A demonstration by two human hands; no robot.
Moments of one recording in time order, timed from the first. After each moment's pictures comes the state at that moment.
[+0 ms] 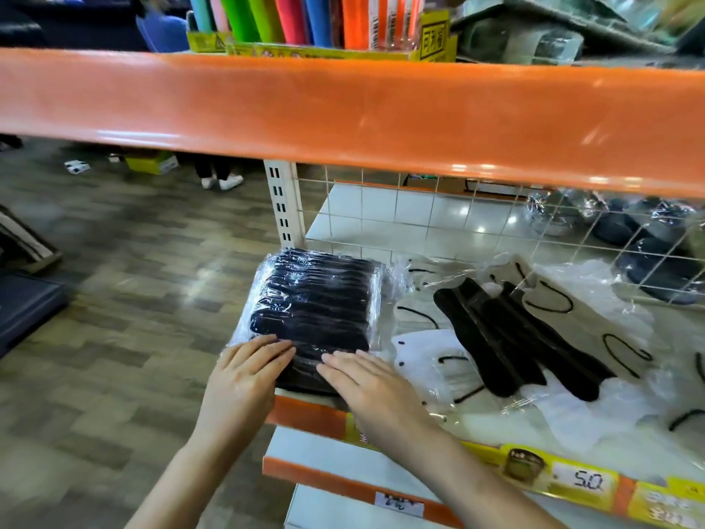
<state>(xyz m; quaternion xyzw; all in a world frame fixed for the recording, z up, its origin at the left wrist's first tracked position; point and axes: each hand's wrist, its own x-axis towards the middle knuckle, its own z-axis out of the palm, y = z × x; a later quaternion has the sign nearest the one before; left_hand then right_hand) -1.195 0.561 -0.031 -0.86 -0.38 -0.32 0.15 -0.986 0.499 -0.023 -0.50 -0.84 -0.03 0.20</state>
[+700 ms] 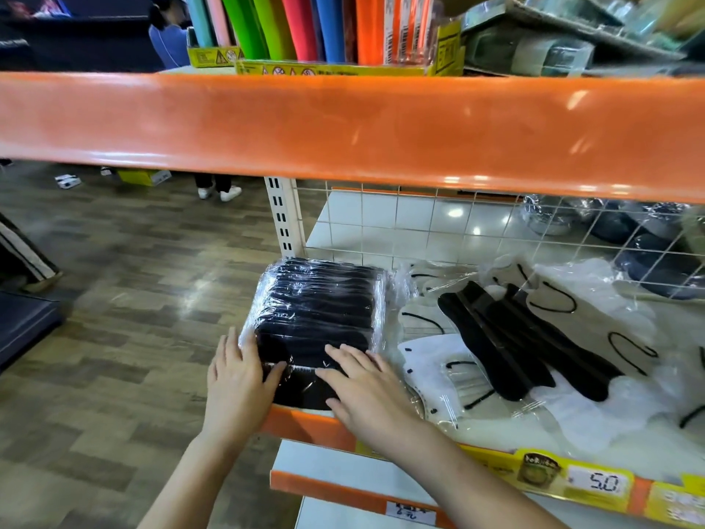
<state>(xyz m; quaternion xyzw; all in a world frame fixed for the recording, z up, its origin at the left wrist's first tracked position) -1.199 0.589 -0.044 -0.73 -0.65 -0.18 -0.06 -1.007 0.524 -0.028 -0.59 -0.80 0.07 0.11</state>
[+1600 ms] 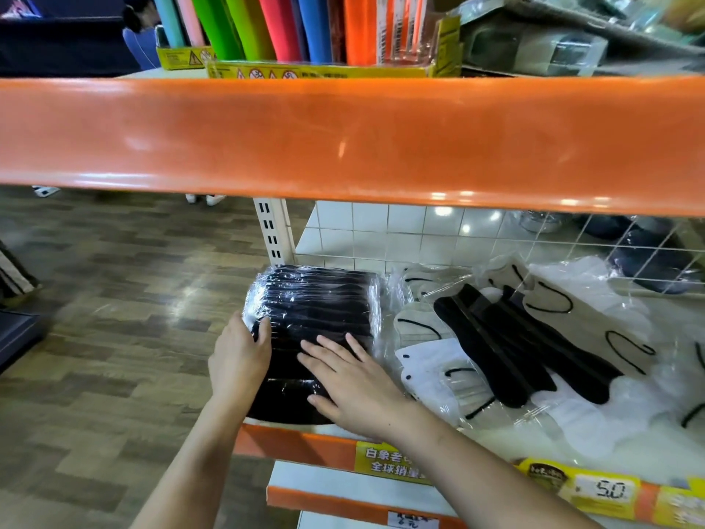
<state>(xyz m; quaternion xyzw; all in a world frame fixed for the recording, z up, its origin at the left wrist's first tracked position) -1.170 0.650 -0.029 -0.61 -0.72 -0.27 -0.18 -1.003 0.563 -0.034 -0.55 -0.83 0.07 0.09</state>
